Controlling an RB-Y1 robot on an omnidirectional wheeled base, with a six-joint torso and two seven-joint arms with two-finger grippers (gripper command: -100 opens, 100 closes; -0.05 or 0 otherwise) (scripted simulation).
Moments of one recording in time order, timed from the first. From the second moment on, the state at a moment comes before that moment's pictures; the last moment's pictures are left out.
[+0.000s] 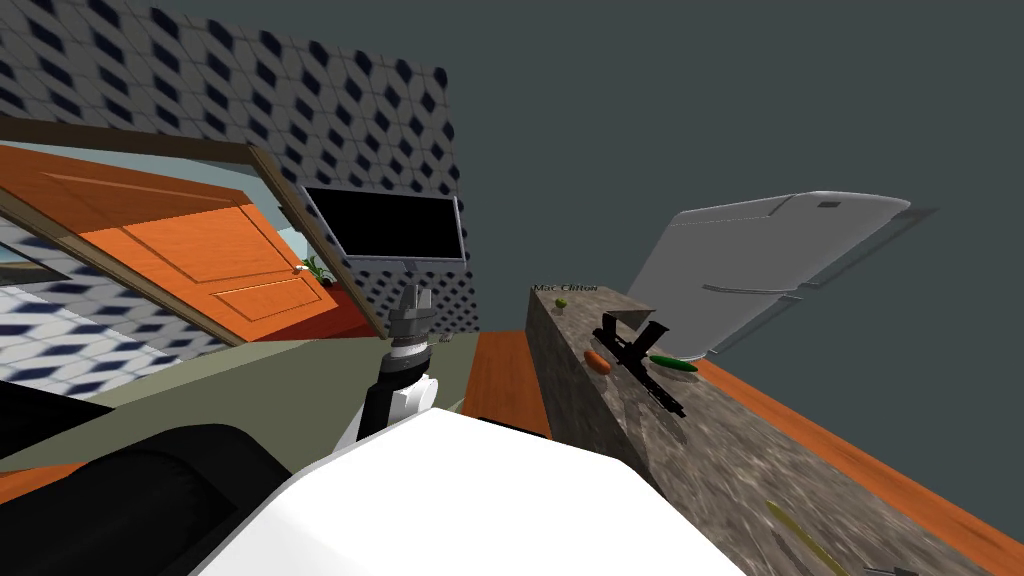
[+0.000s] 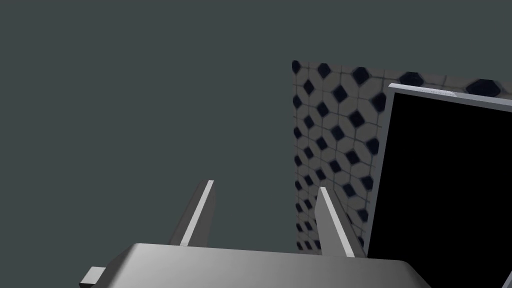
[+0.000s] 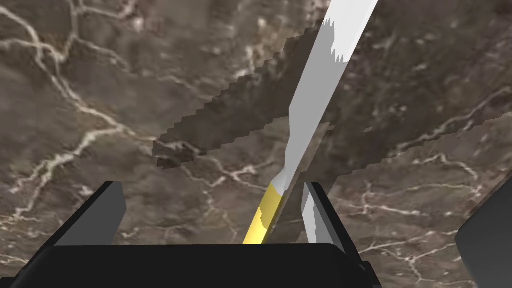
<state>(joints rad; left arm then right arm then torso) 0.51 -0.03 0.07 -2.39 0.05 -0.60 -0.15 0.10 -1.47 0.77 -0.64 0.74 -0.99 0.12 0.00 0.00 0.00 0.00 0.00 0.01</state>
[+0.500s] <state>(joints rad) 0.51 -0.03 0.07 -2.39 0.05 -0.60 -0.15 0.15 -1.41 0.62 -0.57 0.86 -1.04 0.08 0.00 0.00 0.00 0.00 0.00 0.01</state>
